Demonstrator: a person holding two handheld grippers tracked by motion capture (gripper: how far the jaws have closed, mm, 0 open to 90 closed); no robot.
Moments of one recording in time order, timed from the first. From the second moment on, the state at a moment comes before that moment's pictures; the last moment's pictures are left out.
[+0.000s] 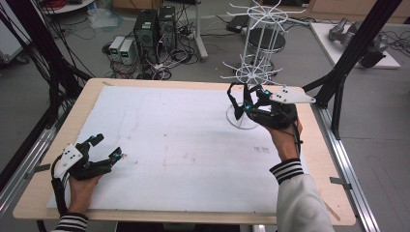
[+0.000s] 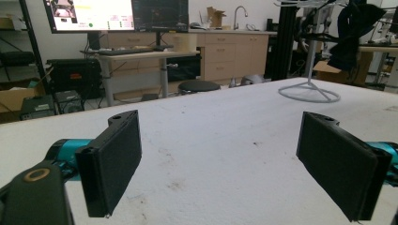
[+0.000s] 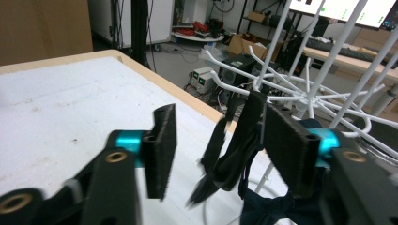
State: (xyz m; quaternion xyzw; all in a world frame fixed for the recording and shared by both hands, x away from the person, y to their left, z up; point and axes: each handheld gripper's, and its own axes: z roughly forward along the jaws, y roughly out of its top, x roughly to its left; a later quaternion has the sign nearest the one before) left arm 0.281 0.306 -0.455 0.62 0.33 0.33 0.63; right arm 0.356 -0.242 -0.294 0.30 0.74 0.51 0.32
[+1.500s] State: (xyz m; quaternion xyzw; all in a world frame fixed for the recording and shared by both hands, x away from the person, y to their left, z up) left arm 0.280 0.305 -0.455 0.62 0.34 0.34 0.62; right arm 0.256 -0.291 -0.434 0.40 0.58 0.60 0.39
